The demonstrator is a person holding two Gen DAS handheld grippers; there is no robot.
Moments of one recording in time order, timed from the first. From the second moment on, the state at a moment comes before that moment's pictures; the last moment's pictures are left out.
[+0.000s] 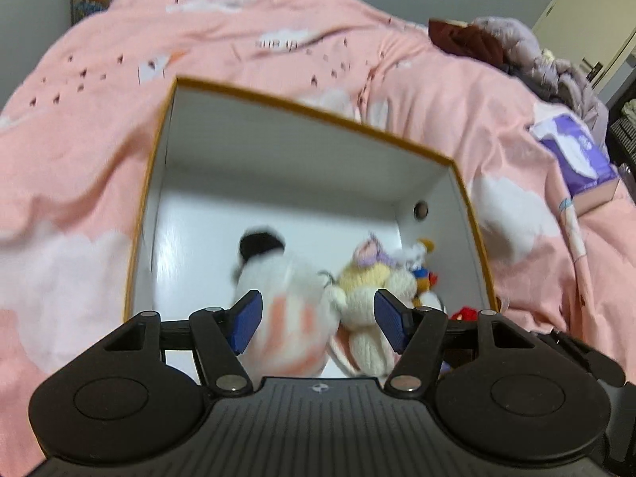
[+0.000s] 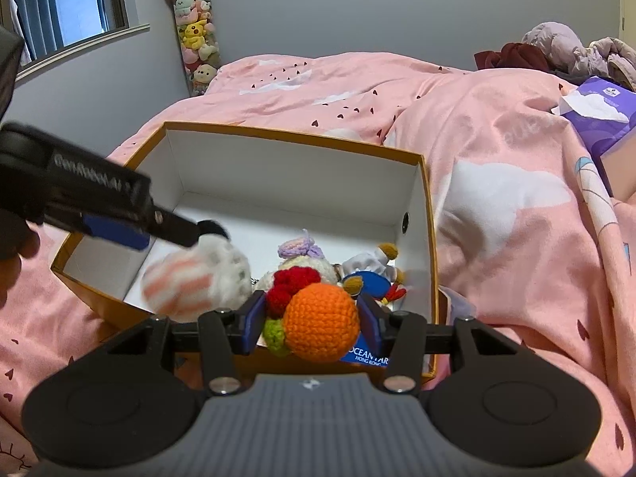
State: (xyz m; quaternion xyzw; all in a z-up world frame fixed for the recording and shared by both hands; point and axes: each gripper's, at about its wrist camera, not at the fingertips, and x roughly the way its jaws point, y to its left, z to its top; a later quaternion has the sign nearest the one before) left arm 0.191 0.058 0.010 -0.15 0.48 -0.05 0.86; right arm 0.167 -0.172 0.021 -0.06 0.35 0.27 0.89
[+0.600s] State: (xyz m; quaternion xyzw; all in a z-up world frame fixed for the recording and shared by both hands) left arm 0.210 0.054 -0.036 -0.13 0.56 -0.01 0.82; right arm 0.167 -0.165 0.017 -0.06 0.35 0.28 0.89
